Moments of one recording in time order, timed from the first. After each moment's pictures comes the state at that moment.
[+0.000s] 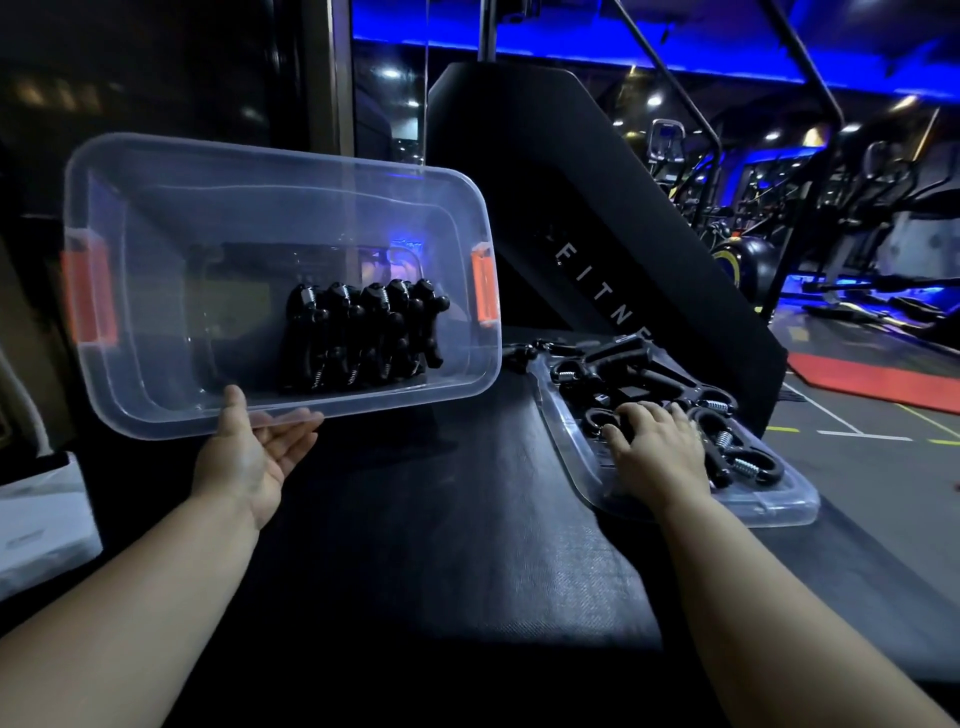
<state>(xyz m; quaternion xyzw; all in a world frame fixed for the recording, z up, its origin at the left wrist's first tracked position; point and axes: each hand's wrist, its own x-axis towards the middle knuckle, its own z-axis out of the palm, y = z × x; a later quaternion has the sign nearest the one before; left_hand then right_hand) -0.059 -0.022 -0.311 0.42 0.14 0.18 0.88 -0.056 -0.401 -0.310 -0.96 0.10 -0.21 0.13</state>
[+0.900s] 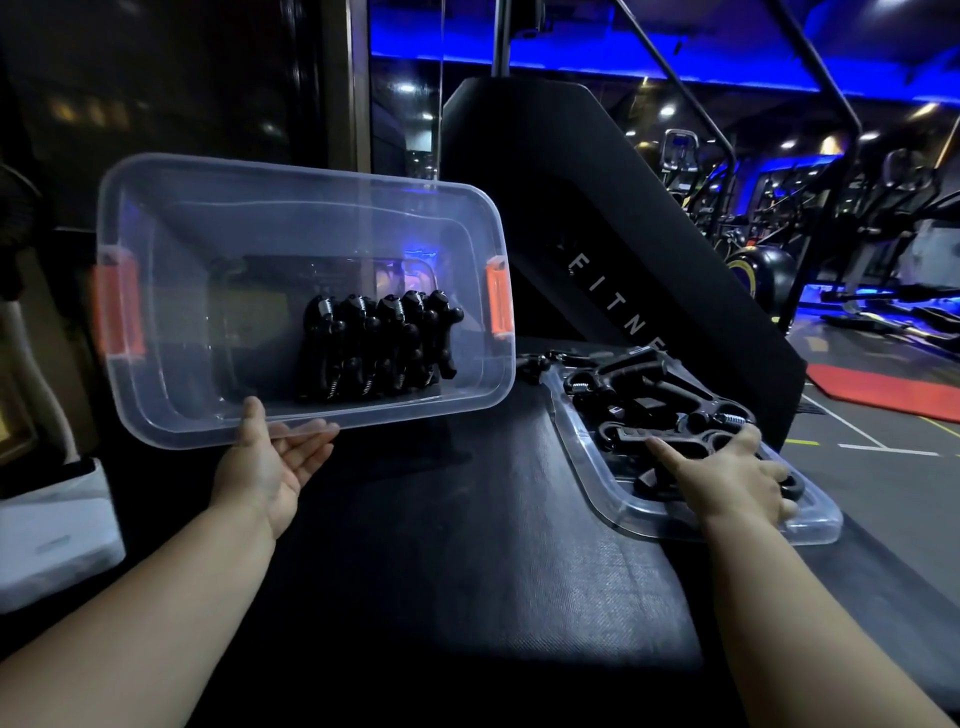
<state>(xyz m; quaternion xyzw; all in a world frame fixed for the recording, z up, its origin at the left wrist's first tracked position) -0.060 -0.021 -0.312 0.43 0.14 0.18 0.87 -0.074 -0.424 -0.297 -0.88 0.35 -0.20 0.26</state>
